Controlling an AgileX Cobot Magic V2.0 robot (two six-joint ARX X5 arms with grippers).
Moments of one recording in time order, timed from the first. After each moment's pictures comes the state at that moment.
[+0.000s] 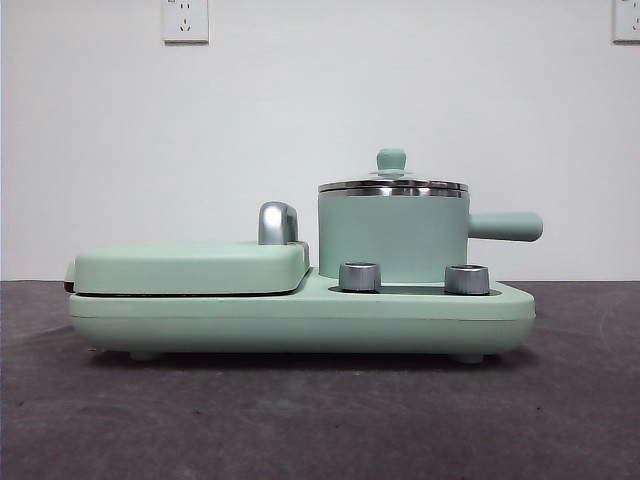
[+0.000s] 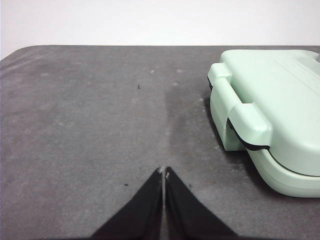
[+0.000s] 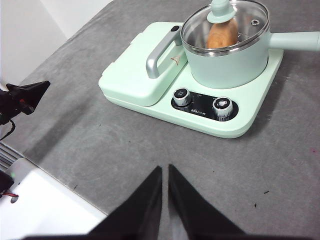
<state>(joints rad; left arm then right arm) 0.00 0.00 0.05 -0.22 0.05 0.00 0.44 0.32 0.97 -1.09 -0.27 0.26</state>
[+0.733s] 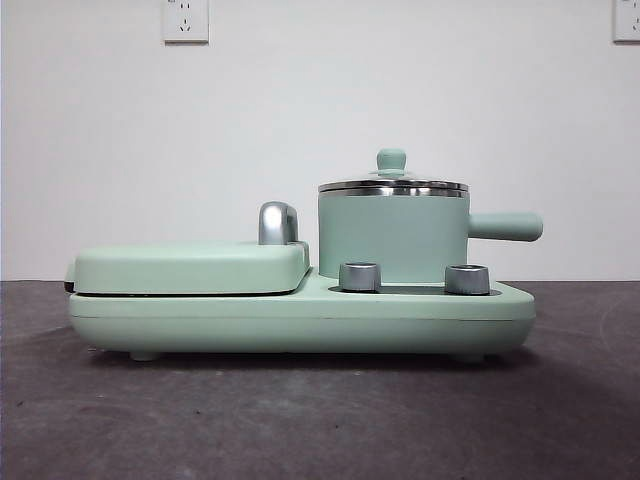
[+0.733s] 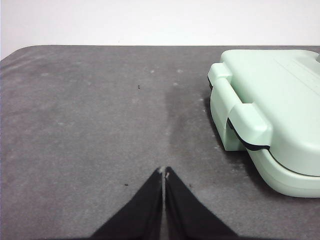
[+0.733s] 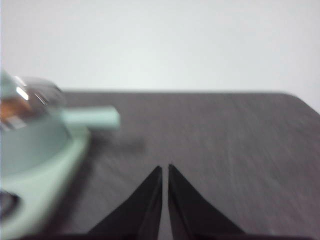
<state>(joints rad) 0.00 0.00 0.05 -0.22 0.05 0.00 -0.08 0.06 0.22 -0.24 -0.08 0.01</state>
